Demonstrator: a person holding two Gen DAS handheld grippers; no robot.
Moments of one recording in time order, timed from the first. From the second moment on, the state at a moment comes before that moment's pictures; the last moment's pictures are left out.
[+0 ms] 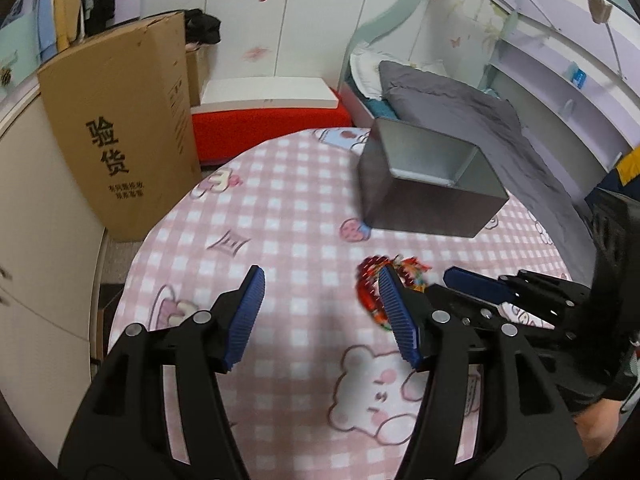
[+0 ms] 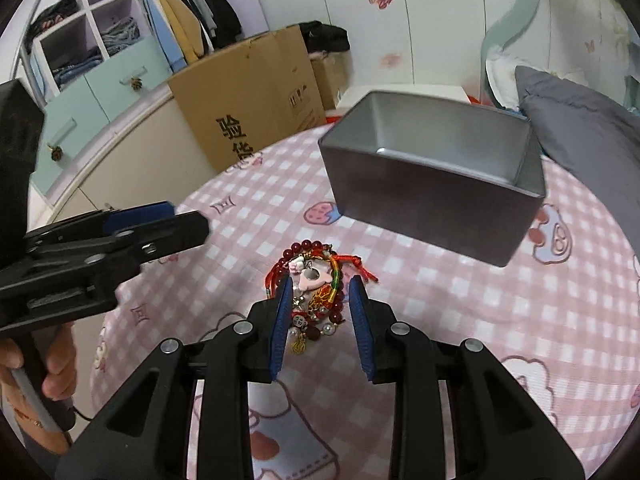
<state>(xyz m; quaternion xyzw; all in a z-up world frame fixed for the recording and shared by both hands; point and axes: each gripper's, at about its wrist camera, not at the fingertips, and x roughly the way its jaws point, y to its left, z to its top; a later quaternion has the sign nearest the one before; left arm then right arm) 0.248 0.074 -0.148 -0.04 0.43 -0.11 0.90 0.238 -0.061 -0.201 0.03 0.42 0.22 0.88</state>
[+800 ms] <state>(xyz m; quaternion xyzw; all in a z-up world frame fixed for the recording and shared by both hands) 0.237 0.069 -0.160 -0.05 0.43 -0.14 0.89 0.203 -0.079 -0.142 0.01 0.34 0.21 0.92</state>
